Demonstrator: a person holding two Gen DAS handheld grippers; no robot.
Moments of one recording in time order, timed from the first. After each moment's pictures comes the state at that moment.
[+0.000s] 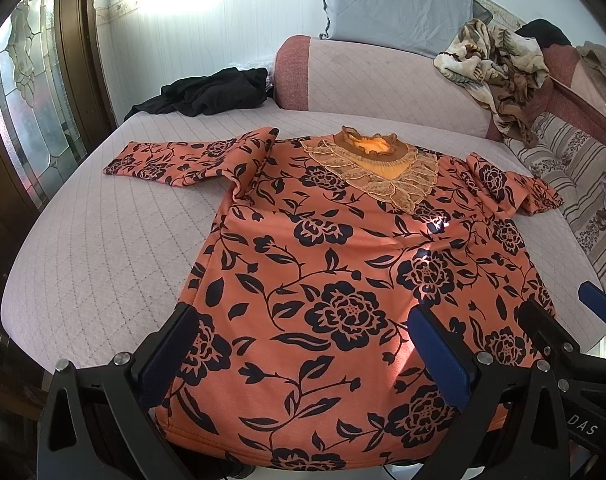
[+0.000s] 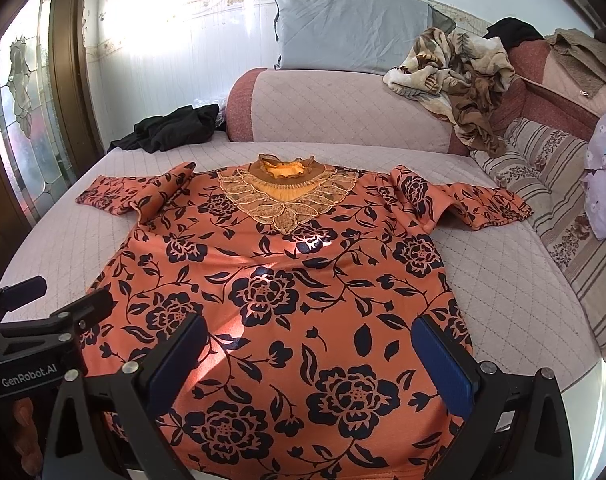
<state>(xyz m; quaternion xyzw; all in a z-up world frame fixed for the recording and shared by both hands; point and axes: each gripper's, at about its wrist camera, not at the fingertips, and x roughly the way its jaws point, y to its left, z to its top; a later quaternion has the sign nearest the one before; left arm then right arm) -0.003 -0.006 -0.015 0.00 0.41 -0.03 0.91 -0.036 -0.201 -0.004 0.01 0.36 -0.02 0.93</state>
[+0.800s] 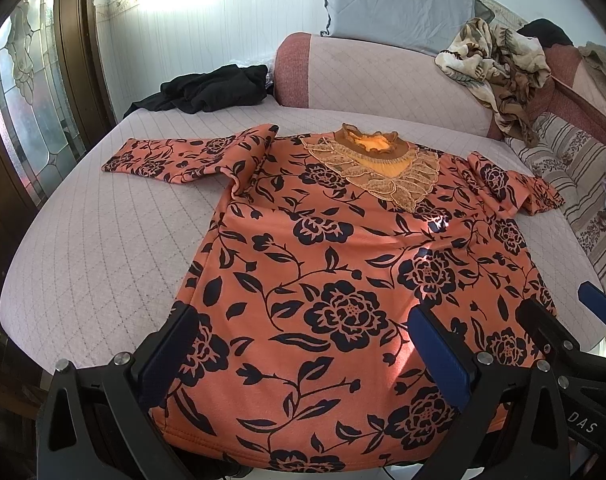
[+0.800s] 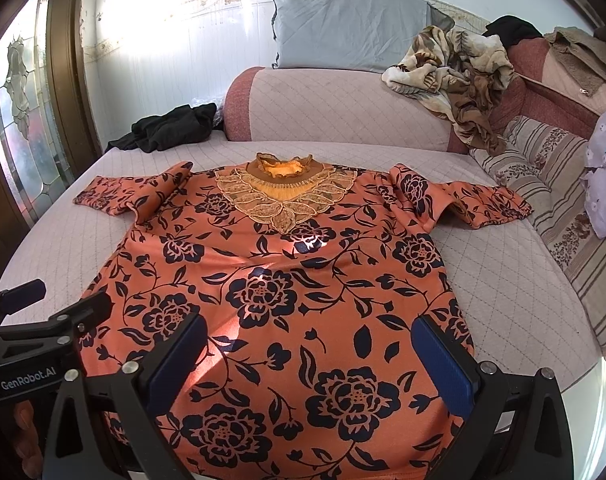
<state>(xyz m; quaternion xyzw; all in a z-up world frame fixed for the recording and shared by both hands) 0.000 -0.006 -0.020 0.00 0.42 -0.03 0.91 -0.032 -0.203 -0.007 0.01 0.36 -0.02 0.93</state>
